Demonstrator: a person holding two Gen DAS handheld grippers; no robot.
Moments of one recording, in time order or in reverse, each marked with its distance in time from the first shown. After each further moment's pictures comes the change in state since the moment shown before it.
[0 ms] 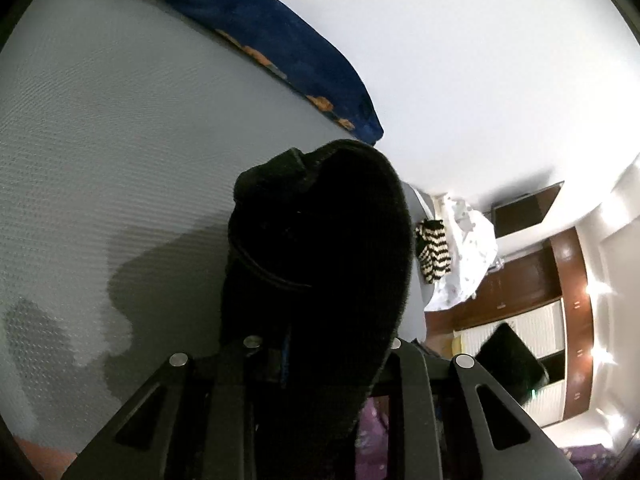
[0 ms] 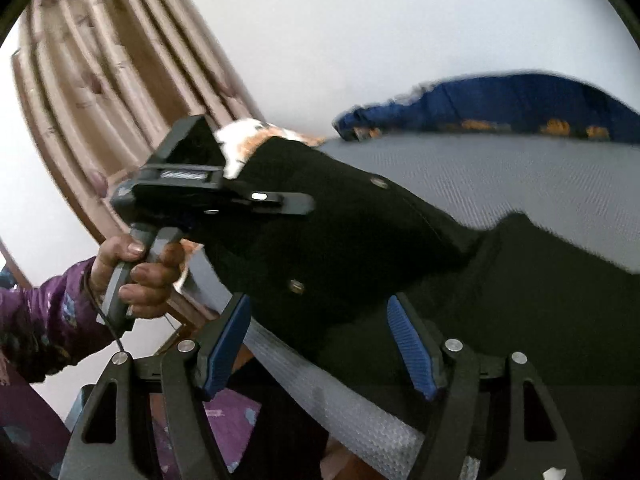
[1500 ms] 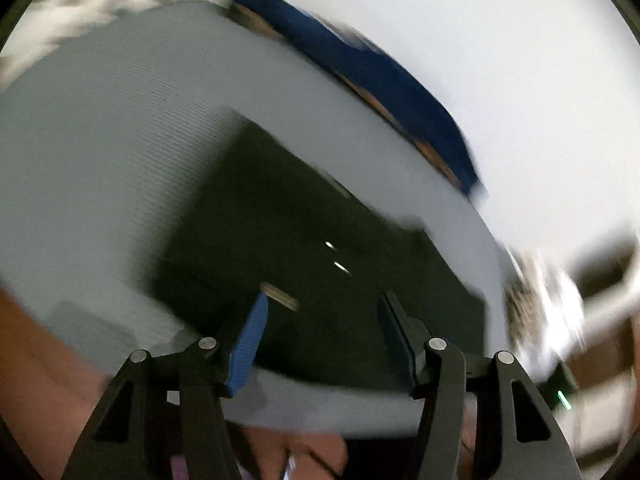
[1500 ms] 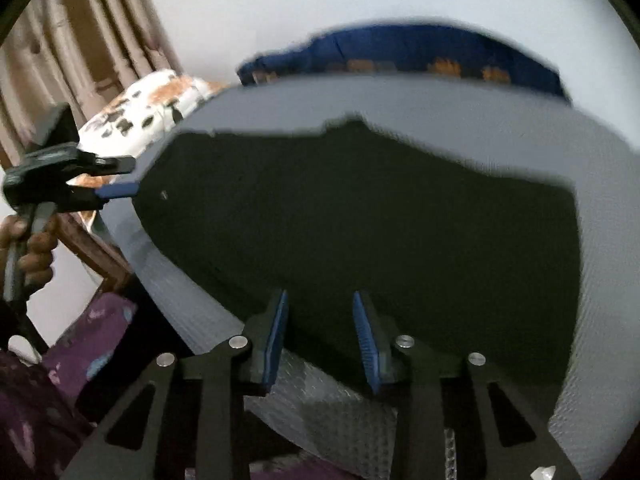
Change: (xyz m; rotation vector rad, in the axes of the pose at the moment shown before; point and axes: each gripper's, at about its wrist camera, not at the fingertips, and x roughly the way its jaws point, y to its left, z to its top) left arm -0.027 0.031 -0.084 -0.167 -0.356 0.422; right arm -0.047 -0.098 -0.057 -0.043 0.099 -0.297
